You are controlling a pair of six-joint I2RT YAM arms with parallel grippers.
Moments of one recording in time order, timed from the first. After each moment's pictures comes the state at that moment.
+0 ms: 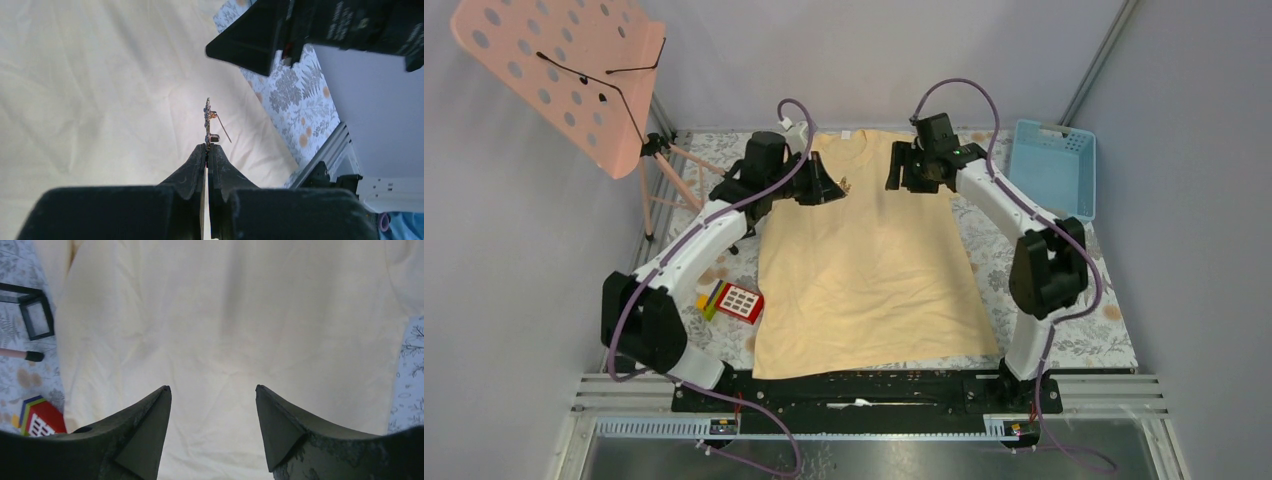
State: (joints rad) left arm -0.41 1.46 1.24 -0.27 0.47 -0.46; right arm 0.41 1.83 1.60 -0.59 -0.10 0.42
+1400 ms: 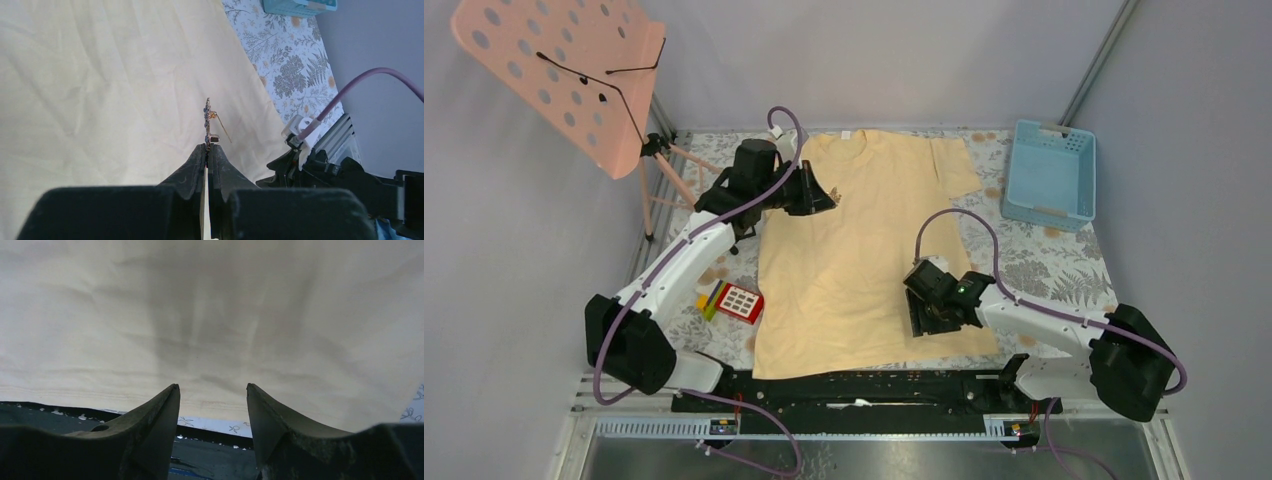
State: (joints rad) left arm -0.40 1.40 1.24 -0.40 0.44 -0.45; right arm 0.88 1.24 0.68 -0.70 0.14 0.70
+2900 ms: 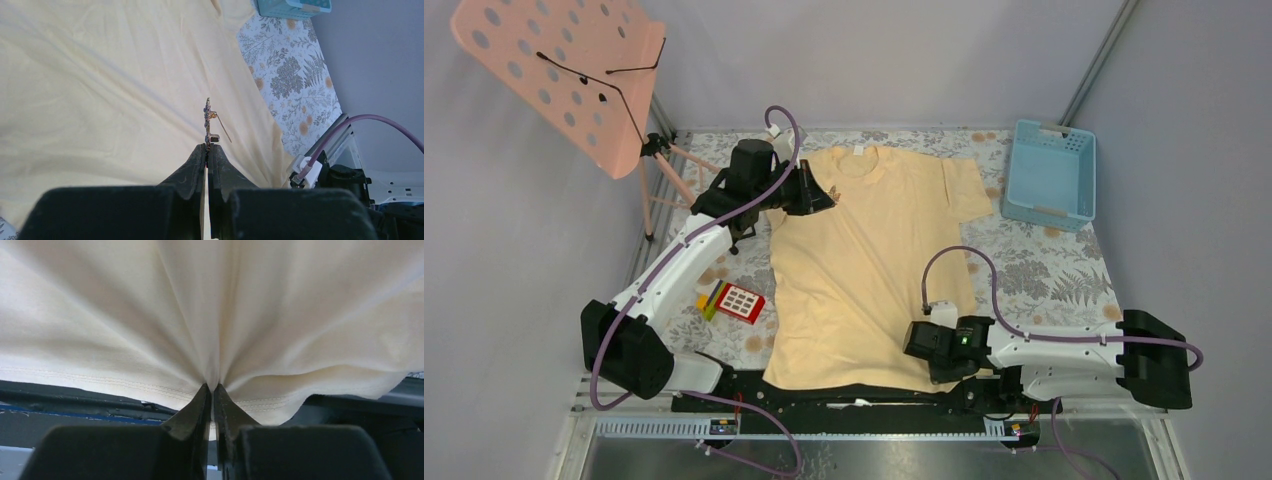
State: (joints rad) left arm -0.40 1.36 1.23 -0.39 0.44 -0.45; right arm 1.29 1.11 0.53 -0.86 0.19 1.14
